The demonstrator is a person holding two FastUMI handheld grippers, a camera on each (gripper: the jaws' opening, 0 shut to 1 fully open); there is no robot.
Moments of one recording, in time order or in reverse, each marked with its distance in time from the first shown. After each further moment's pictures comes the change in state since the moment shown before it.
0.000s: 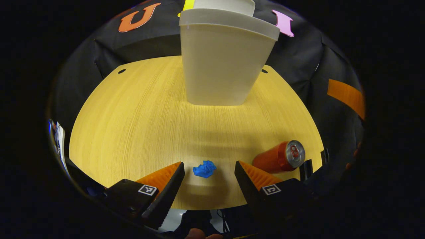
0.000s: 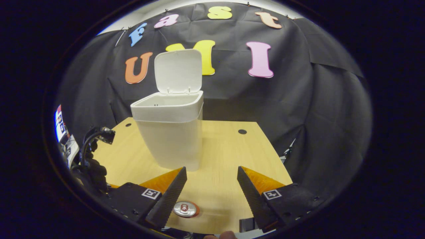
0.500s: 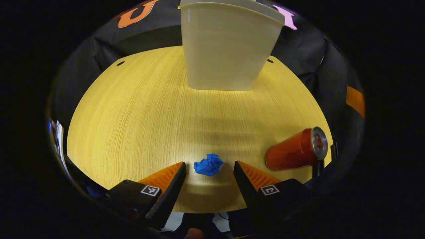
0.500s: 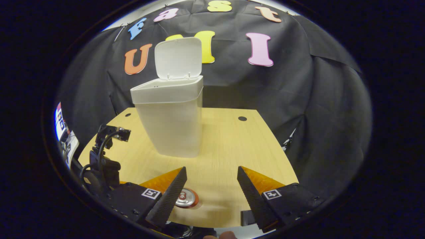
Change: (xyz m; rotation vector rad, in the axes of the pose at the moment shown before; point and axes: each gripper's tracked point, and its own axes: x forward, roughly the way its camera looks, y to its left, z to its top) left arm 0.024 0.005 -0.021 0.028 0.053 0.020; right arm -0.003 0.002 -0.041 0.013 0.100 0.004
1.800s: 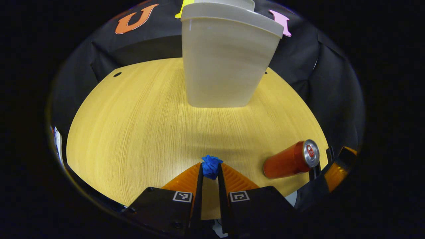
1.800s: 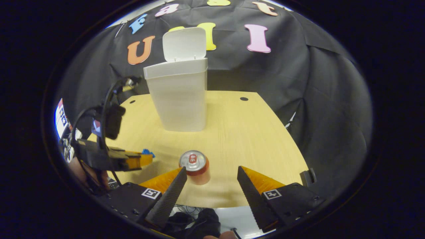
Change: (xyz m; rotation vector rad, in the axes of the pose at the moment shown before) left arm -0.018 0.013 0.050 0.025 -0.161 -0.045; right arm -0.040 0.015 -0.088 0.019 0.102 -0.001
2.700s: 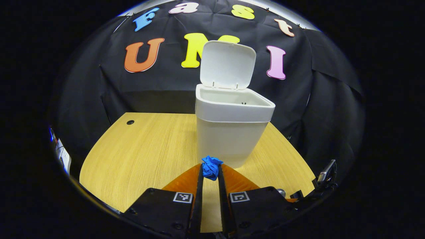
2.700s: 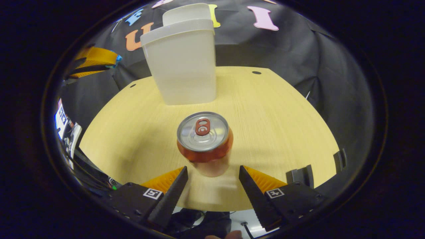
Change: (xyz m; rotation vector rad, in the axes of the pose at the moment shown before) left arm -0.085 0.017 0.132 0.010 -0.383 0.025; right arm 0.088 0.036 -0.063 0.030 0.134 0.070
